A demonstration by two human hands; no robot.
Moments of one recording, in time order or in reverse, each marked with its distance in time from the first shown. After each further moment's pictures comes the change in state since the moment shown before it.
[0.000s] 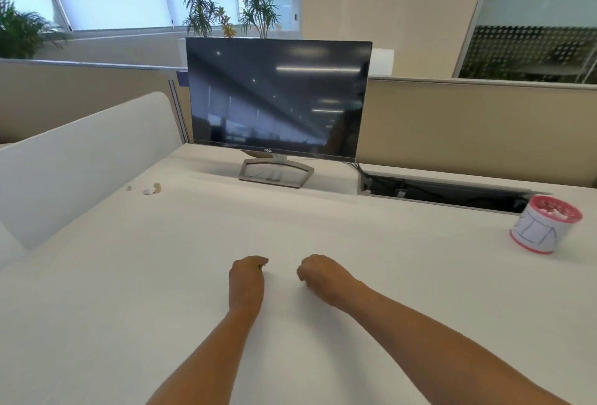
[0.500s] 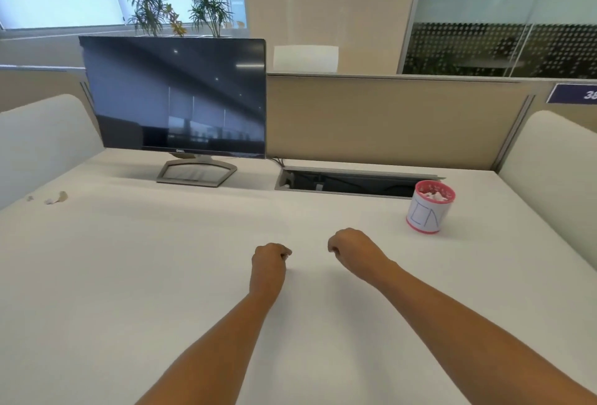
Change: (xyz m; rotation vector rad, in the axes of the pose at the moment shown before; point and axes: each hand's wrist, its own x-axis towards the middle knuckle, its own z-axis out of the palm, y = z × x) left_hand -0.090 0.132 0.169 0.137 -0.202 0.238; right_hand -0.156 0.199 -0.029 0.140 0.107 0.355
